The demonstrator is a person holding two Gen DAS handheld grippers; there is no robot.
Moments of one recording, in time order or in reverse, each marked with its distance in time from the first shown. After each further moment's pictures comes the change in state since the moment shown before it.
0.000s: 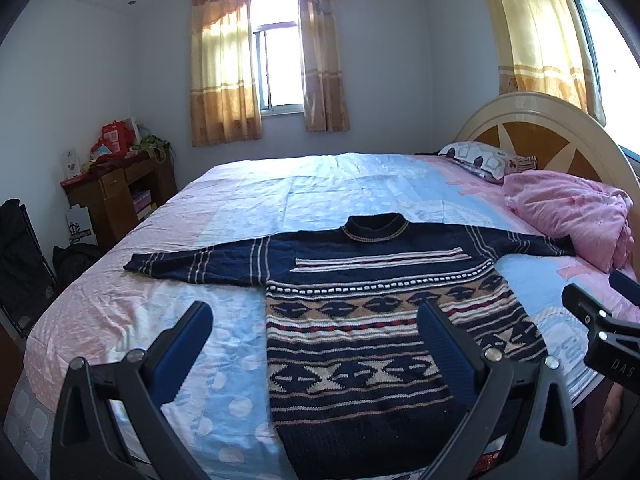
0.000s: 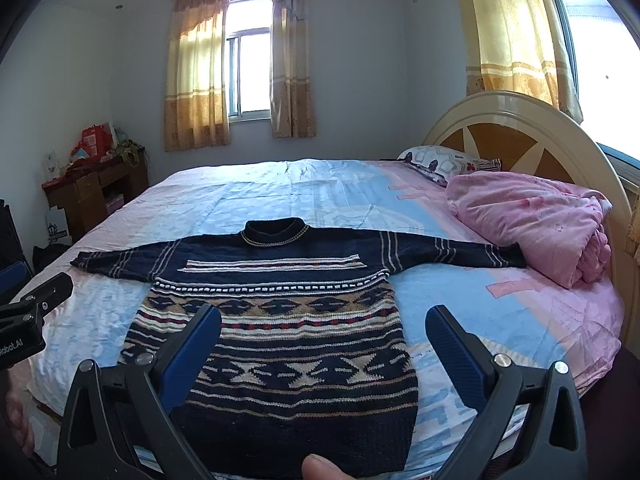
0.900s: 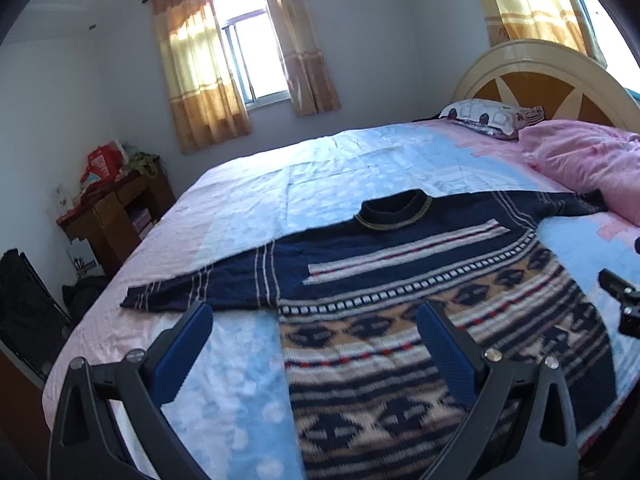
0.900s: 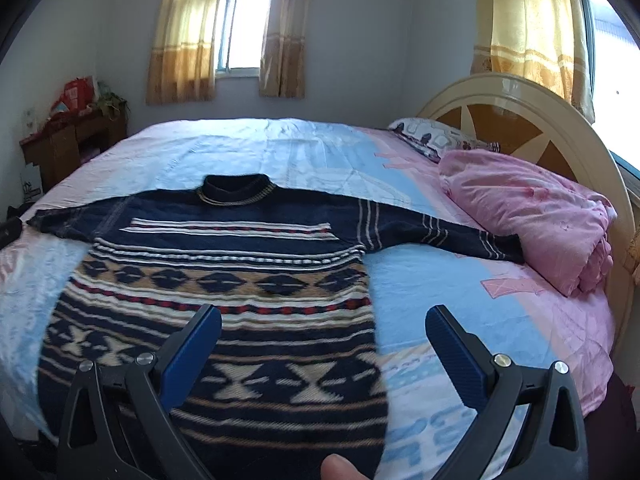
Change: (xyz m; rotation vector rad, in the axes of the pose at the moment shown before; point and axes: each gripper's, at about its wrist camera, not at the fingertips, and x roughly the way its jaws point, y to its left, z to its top) left arm 0.094 -0.007 0.033 0.177 0.002 0.055; right arm 0.102 -0.035 -0.001 -0.083 0.140 -0.083
